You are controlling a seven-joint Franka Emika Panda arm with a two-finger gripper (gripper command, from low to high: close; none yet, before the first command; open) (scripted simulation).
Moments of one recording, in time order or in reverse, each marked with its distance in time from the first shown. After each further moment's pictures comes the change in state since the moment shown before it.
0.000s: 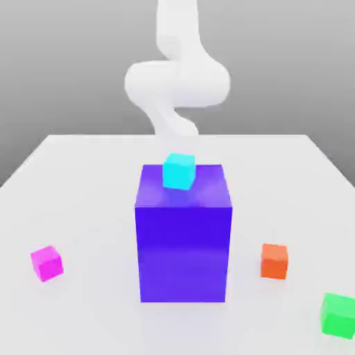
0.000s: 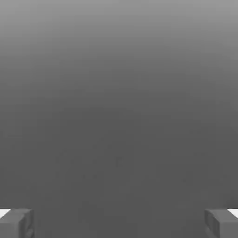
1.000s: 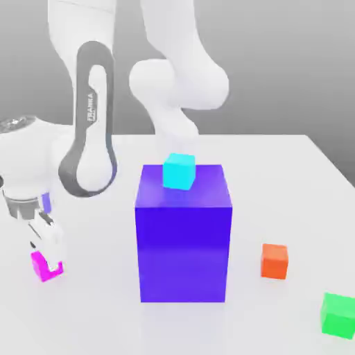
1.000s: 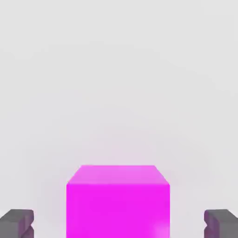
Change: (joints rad) arm -0.480 1.046 -0.135 -0.317 0.345 0.629 -0.177
